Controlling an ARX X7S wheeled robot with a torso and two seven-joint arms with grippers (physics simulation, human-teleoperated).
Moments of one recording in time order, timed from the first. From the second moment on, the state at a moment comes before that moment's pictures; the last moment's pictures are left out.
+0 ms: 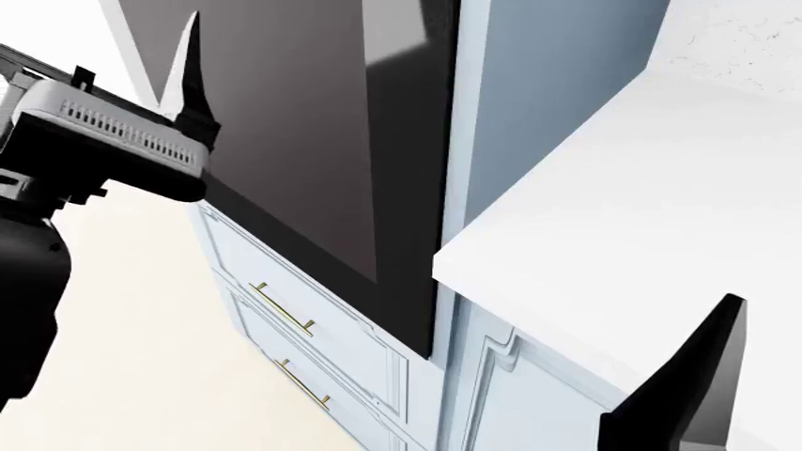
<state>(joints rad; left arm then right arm) -0.83 -0.71 0.32 0.11 0.11 0.06 -0.04 -0.31 0.40 -0.10 -0.83 -0.12 -0.44 0.53</state>
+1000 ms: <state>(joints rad) -0.94 -0.67 0.41 0.00 0.15 0.08 0.03 -0.31 0.41 -0.11 -0.83 -0.12 -0.44 0.54</state>
